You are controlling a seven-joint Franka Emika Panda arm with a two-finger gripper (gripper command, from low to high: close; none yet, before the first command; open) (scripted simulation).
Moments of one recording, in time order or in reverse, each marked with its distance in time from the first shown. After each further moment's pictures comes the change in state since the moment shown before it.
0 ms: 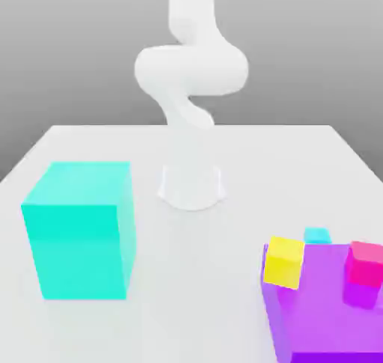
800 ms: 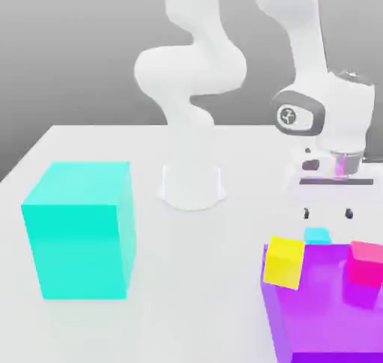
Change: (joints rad) arm 0.222 0.810 0.530 -0.497 -0.182 0.579 0.986
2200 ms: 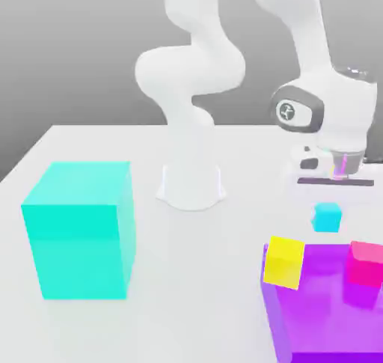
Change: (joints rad) arm 0.005 -0.148 -0.155 0.071 0.177 -0.219 -0.215
